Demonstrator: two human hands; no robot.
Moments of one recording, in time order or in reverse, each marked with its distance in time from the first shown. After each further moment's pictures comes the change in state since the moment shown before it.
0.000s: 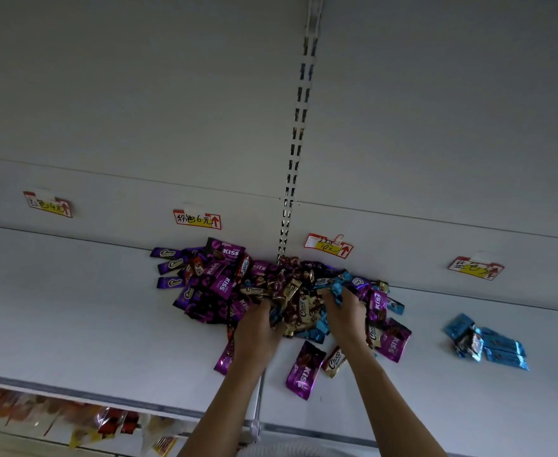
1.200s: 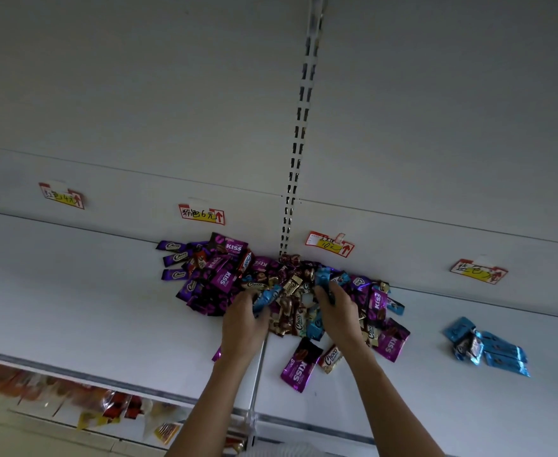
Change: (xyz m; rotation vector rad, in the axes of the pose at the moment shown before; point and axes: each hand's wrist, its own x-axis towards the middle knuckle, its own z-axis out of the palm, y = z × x) left_hand -0.012 0.009 -0.027 -0.196 0.188 -0.041; right_hand -0.013 -0.012 -0.010 0.060 -0.191 -0.100
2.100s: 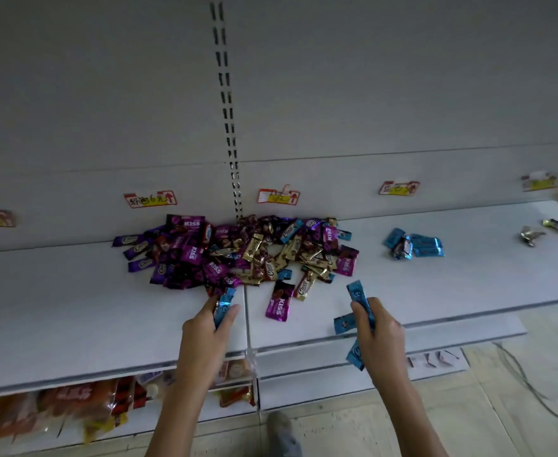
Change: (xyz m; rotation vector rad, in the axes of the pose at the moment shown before) left_hand -0.085 0.018 -0.088 0.005 -0.237 0.027; right_hand -0.182 0.023 -0.044 -0.108 0.463 0.111
